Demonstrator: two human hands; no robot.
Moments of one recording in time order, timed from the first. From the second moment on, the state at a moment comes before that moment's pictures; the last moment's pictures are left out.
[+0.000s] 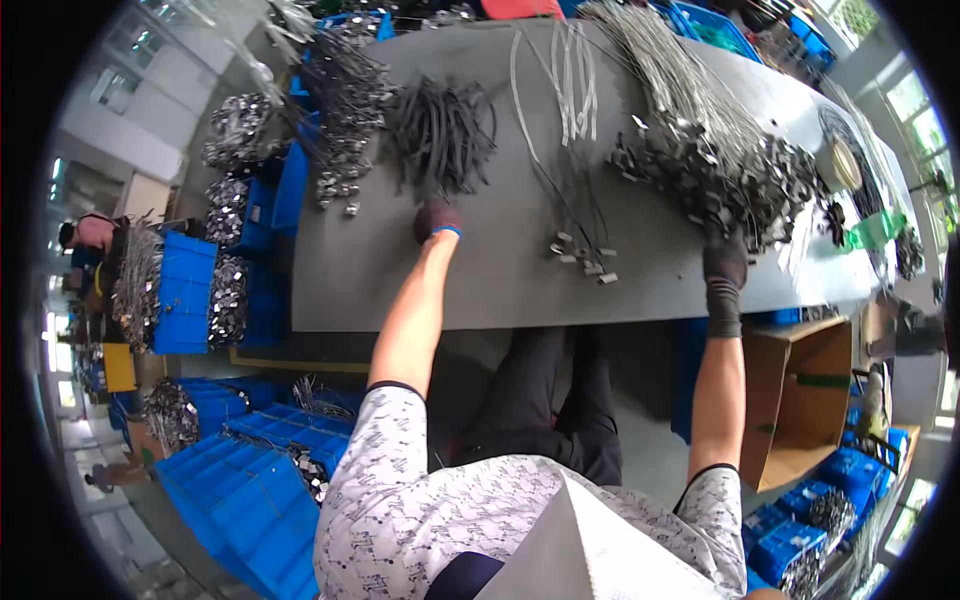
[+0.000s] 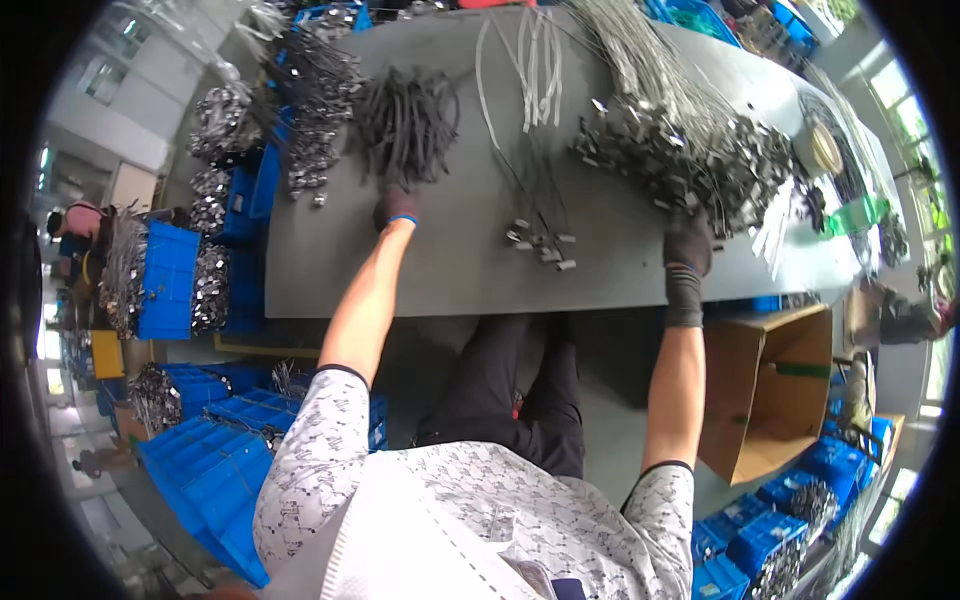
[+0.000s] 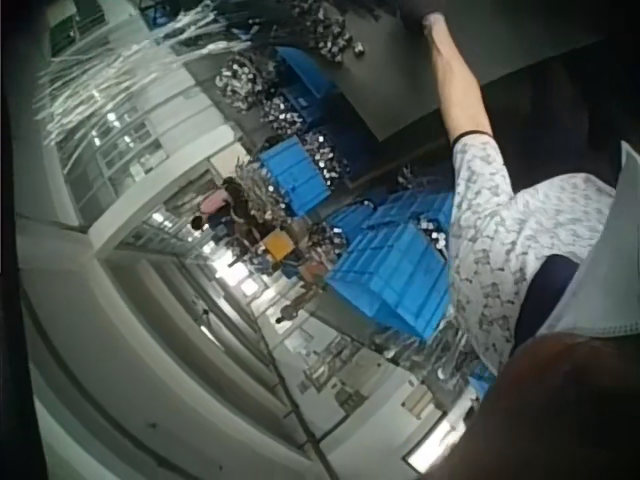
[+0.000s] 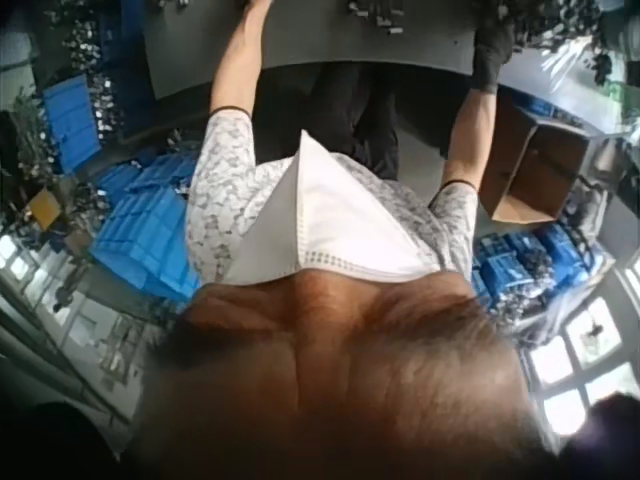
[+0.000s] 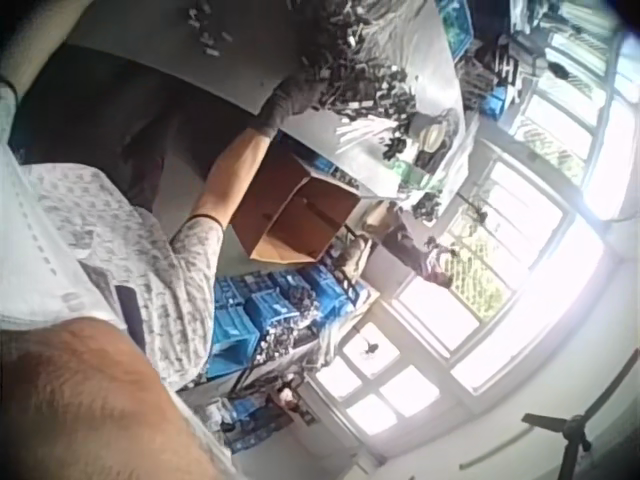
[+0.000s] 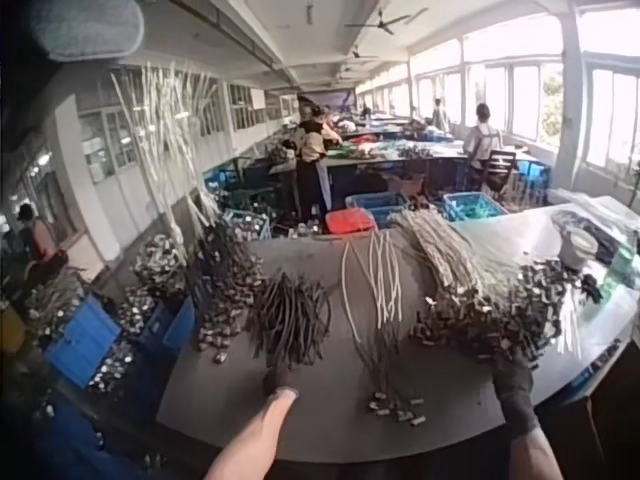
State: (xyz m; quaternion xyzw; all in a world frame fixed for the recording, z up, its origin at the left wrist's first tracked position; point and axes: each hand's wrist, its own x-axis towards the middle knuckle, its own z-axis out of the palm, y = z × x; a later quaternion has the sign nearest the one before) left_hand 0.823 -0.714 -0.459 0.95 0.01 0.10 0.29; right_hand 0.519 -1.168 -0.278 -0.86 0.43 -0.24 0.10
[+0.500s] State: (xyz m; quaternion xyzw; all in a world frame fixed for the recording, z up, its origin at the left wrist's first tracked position) left_hand 0.664 -0.718 -0.399 0.60 0.26 -0.34 0.67; right_hand 0.552 -1.246 -0.343 -0.83 0.28 -0.35 0.33
